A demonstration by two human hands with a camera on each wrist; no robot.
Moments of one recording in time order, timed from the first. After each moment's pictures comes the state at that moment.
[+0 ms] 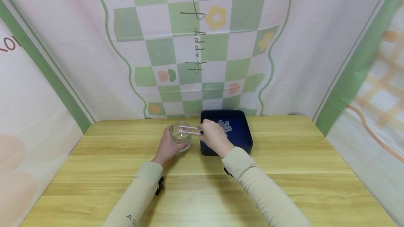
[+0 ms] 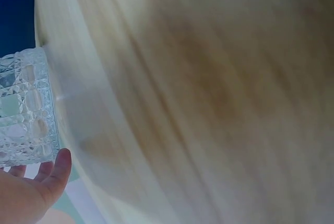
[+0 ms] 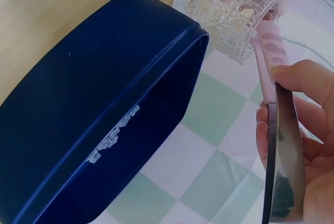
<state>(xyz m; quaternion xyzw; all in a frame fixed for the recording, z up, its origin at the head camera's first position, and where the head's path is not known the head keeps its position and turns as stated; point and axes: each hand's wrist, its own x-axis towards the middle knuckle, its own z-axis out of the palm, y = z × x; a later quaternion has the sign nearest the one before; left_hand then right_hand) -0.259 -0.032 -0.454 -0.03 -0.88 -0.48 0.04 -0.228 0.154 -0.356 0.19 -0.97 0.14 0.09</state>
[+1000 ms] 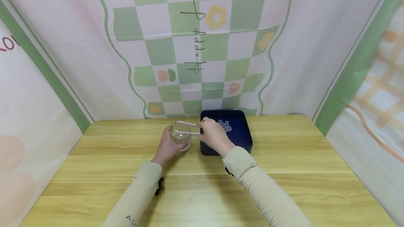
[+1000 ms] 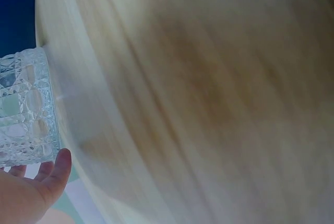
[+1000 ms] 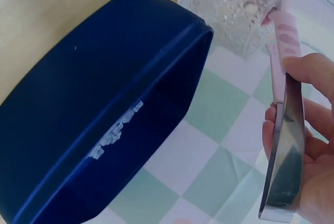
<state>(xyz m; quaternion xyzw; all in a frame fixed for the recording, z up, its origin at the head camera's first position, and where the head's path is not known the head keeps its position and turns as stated) -0.257 -0.032 -0.454 -0.03 -0.88 -0.46 0.03 -0.229 0.154 -0.352 0.20 -0.96 0.16 0.09</state>
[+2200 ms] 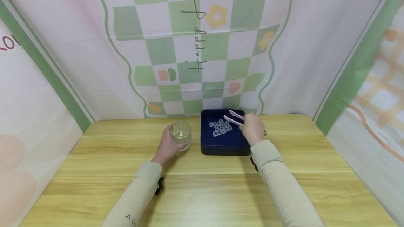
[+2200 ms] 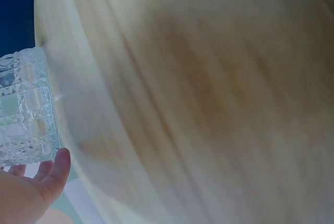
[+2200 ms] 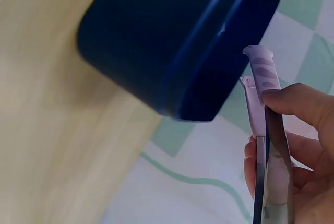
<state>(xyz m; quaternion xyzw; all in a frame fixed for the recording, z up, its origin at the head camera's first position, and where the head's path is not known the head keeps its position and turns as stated) -0.259 -0.033 -0.457 -0.03 -0.88 -0.46 0.04 -0.251 0.265 -0.365 -0.02 -0.98 0.17 0.10</state>
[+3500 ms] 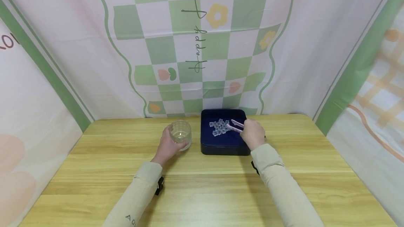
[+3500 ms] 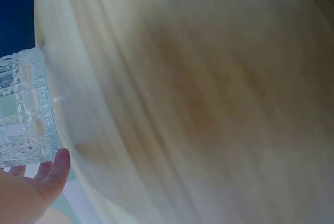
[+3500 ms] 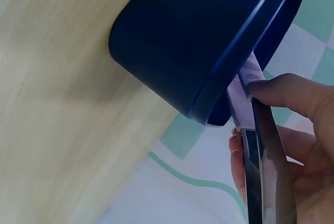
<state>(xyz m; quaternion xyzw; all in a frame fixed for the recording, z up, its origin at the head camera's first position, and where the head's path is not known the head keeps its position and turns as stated) -0.259 -0.033 -0.458 -0.02 -0.88 -0.47 0.04 -0.245 0.267 -0.376 -0.01 -0.99 0.13 0.06</state>
